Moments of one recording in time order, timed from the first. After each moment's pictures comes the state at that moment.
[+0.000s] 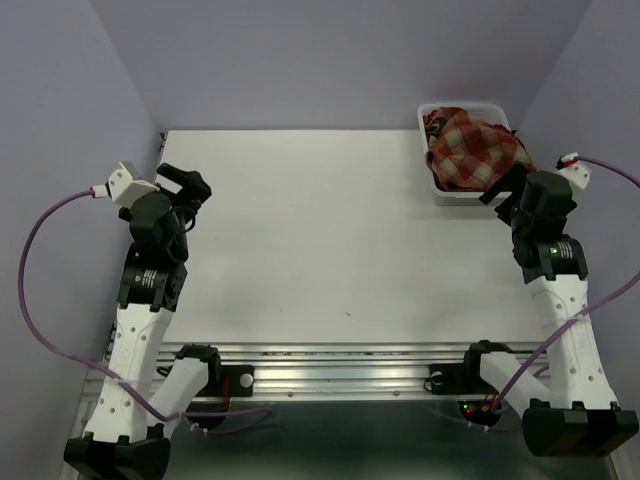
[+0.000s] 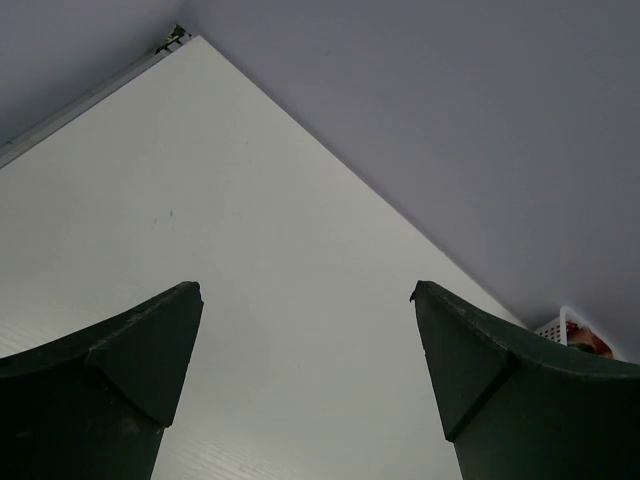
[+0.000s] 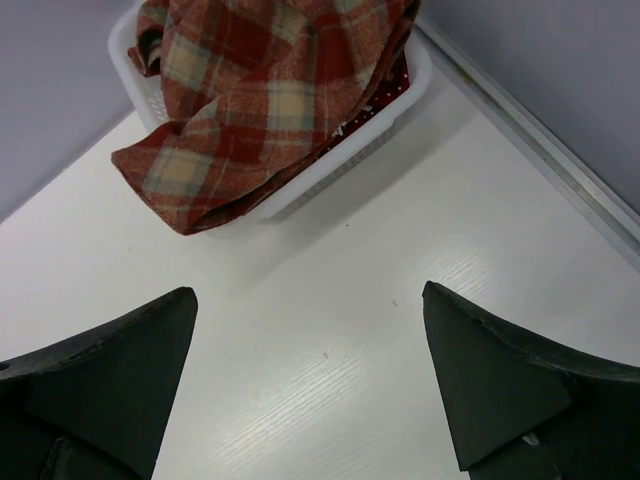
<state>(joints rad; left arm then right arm) -0.11 0.79 0.96 -0.32 -0.40 -0.68 -0.03 0.93 1.10 -0.59 0.39 0.52</state>
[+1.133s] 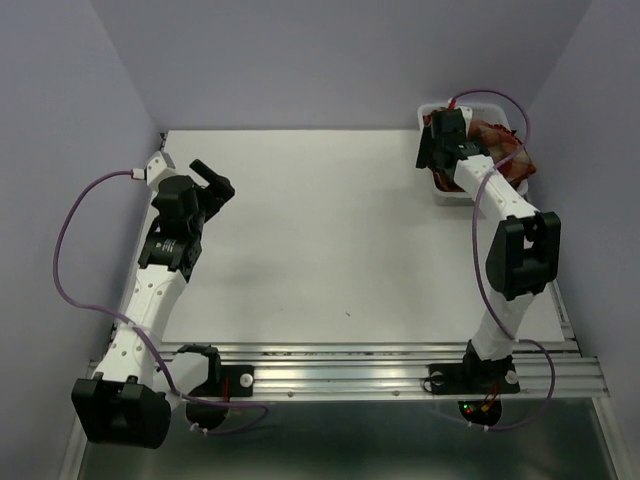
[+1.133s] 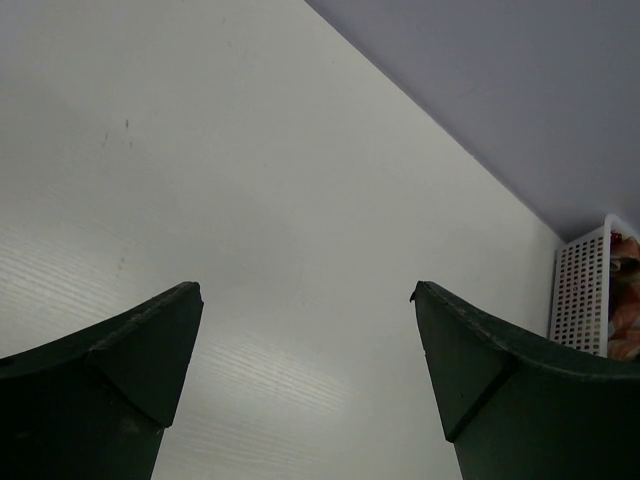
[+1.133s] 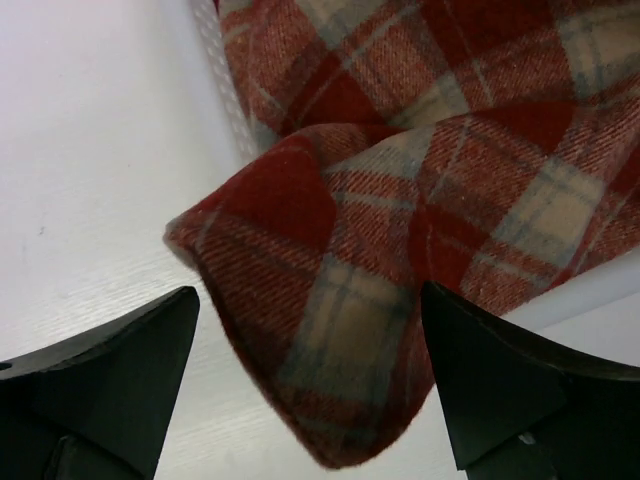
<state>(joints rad) -0.11 1.00 0.92 -0.28 -0.23 -0.71 0.18 1.86 1.65 -0.51 0.45 0.29</state>
